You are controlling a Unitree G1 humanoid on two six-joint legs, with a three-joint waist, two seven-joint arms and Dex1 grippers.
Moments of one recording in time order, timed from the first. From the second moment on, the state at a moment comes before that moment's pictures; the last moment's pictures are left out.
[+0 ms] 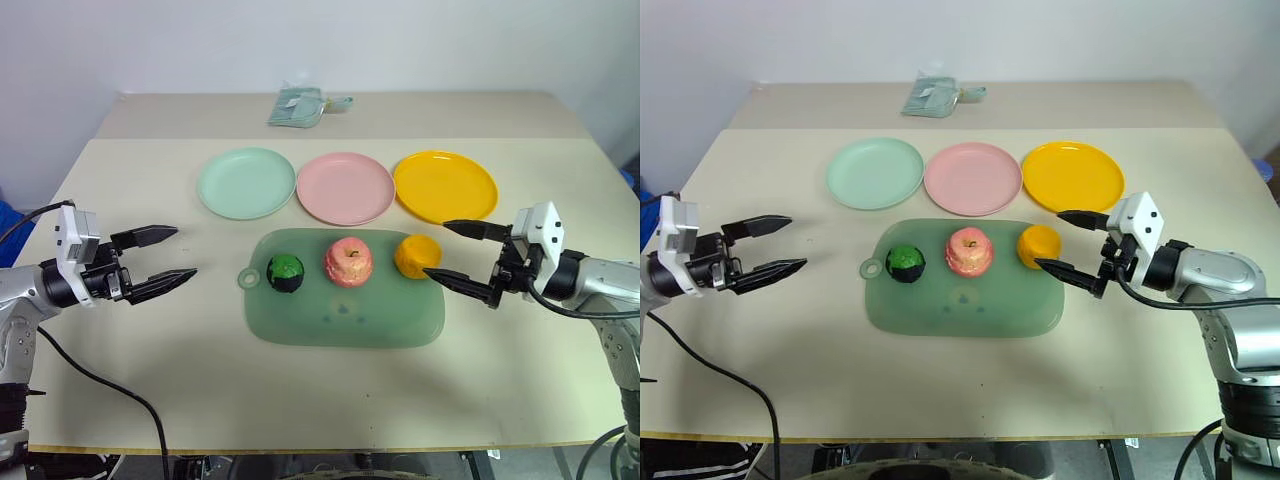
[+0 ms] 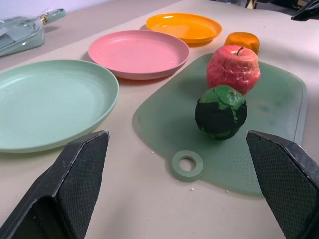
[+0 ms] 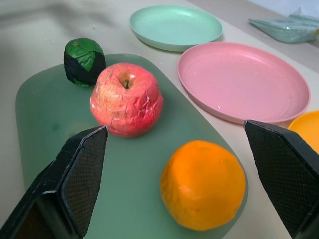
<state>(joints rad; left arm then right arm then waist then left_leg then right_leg) -0.14 0.87 0.37 0.06 -0.62 0.25 -1.29 -0.18 -0.81 -0.23 -0.27 0.53 0.39 1.04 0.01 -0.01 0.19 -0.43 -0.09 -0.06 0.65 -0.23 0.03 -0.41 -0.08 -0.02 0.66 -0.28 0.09</state>
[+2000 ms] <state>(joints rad) -0.48 0.48 -0.09 0.38 -0.33 -0.01 -1.30 -0.20 -0.78 -0.21 -0.27 0.52 0.37 0.97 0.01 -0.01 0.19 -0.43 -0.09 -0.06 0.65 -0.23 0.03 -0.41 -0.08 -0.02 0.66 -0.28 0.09</state>
